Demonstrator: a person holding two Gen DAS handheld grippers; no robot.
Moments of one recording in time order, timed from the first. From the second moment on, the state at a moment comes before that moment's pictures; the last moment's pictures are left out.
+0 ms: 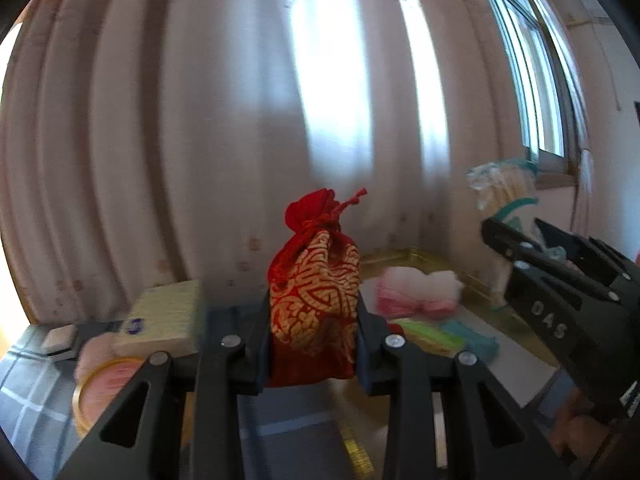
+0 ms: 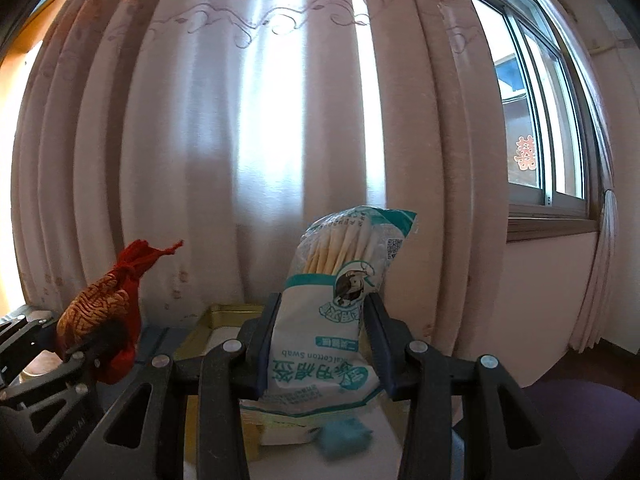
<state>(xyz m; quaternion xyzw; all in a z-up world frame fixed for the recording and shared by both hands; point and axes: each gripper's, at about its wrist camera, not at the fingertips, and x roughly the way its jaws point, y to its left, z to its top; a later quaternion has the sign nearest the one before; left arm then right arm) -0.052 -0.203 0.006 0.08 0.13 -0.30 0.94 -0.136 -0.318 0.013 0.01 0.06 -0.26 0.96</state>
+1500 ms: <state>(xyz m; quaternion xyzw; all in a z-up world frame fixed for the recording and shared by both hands) -0.044 -0.224 0.002 0.04 0.16 -0.26 0.95 -0.156 -0.376 0.011 0.10 0.06 -0.32 0.94</state>
